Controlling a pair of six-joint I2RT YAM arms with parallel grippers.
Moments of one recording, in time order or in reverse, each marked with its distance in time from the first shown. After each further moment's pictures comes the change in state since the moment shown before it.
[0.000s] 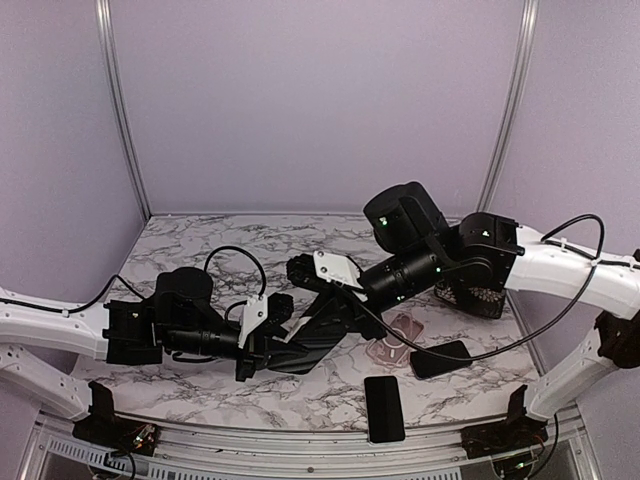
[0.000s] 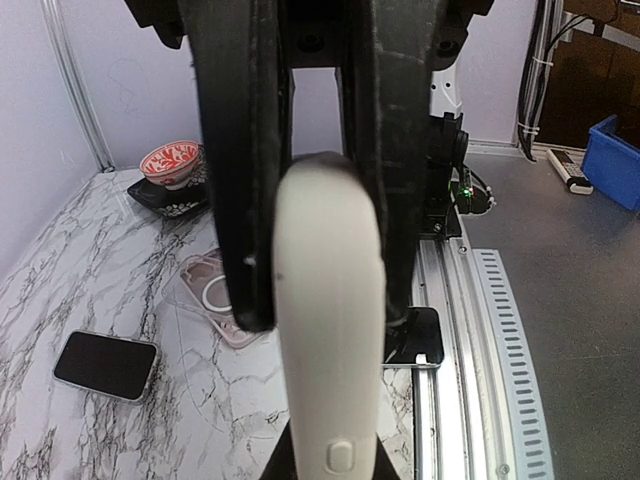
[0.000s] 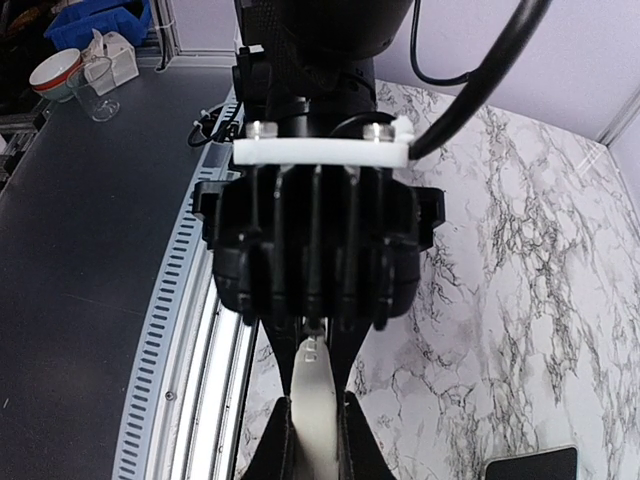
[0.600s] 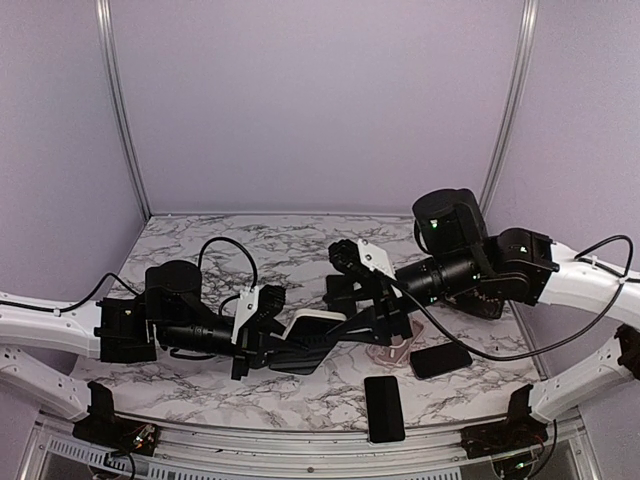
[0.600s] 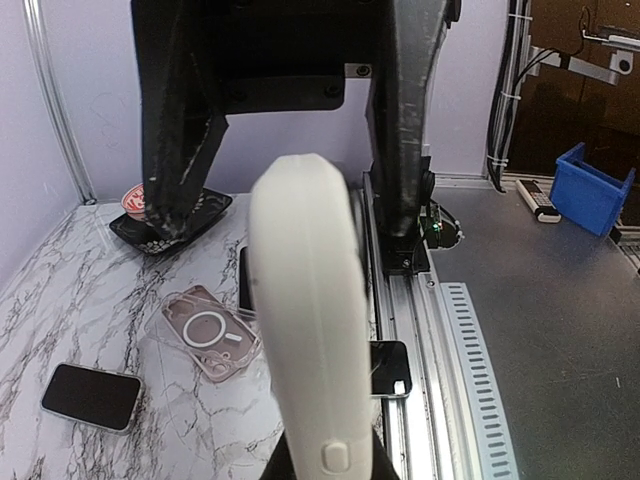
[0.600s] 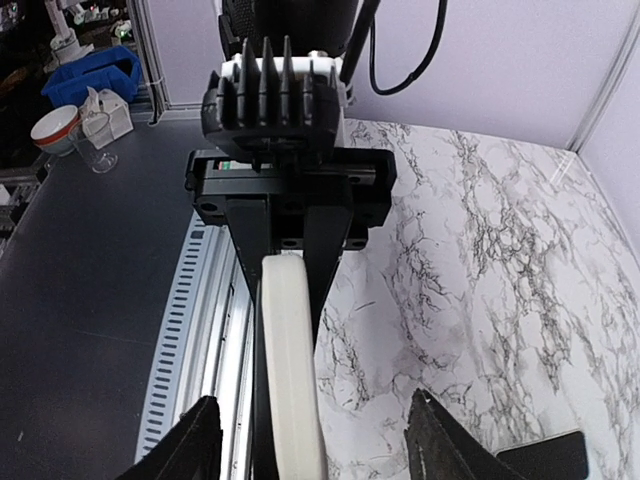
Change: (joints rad) left arm -0.005 -0.038 0.014 0.024 0.069 -0.039; right arm -0.041 -0.186 -0.185 0.145 -0.037 0.084
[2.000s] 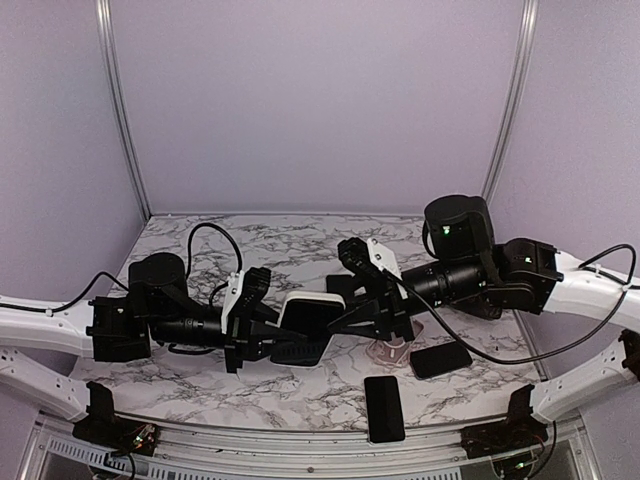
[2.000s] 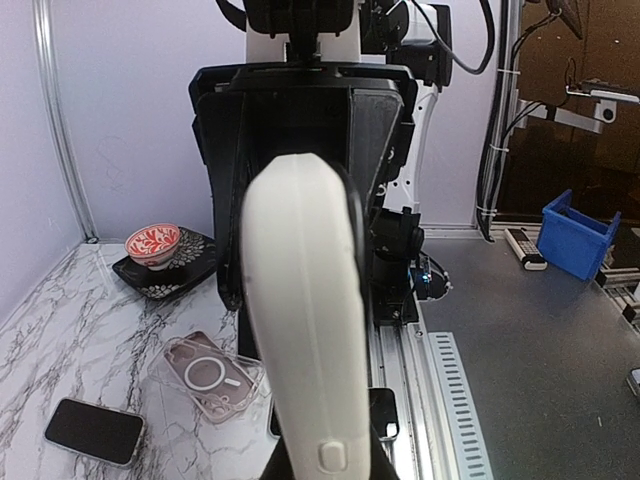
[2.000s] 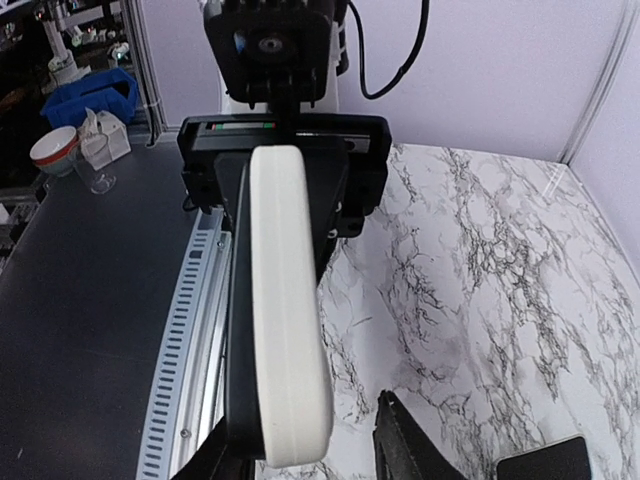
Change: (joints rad) left arm 0.002 -0.041 0.000 0.087 0.021 -0.062; right arm 0.000 -0.056 -0.082 0.102 0.006 0.060
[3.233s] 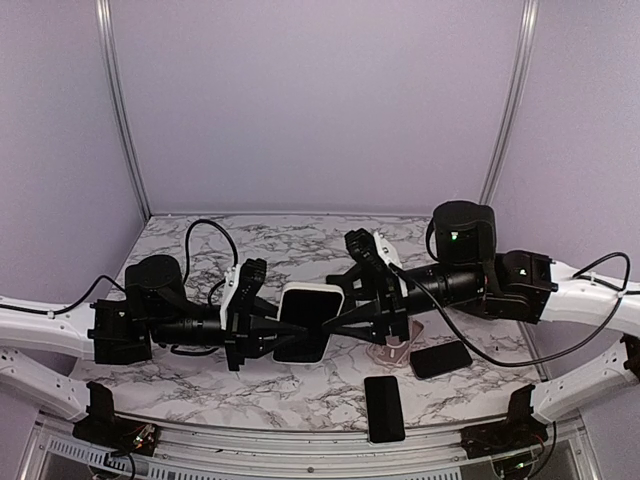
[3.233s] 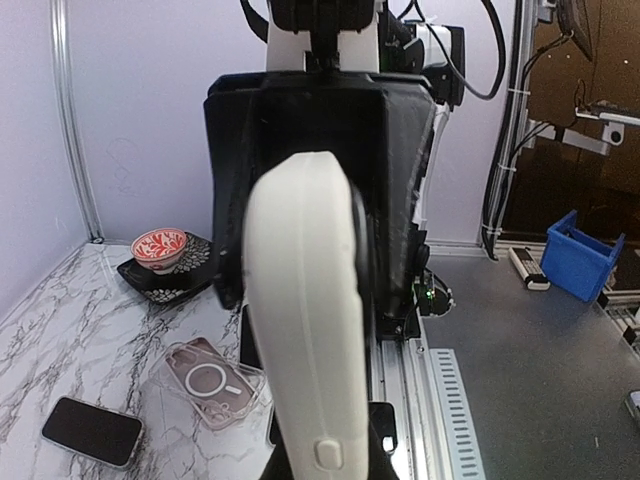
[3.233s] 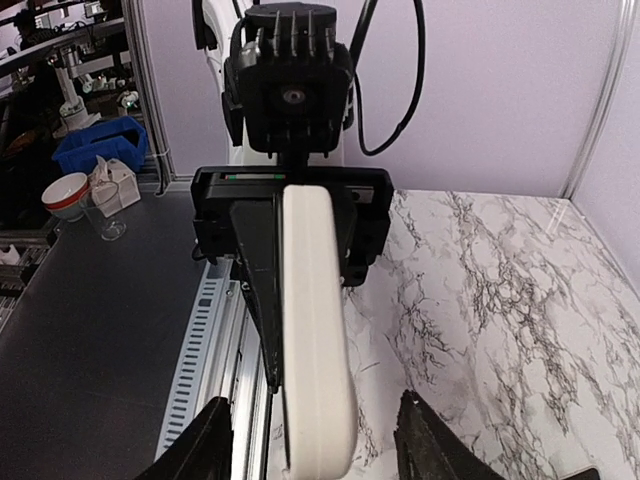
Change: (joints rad) left arm -0.002 0.003 -0.007 0.039 -0.037 -0.046; right arm -0.001 -0.020 -0.072 0.187 -0.050 0.090
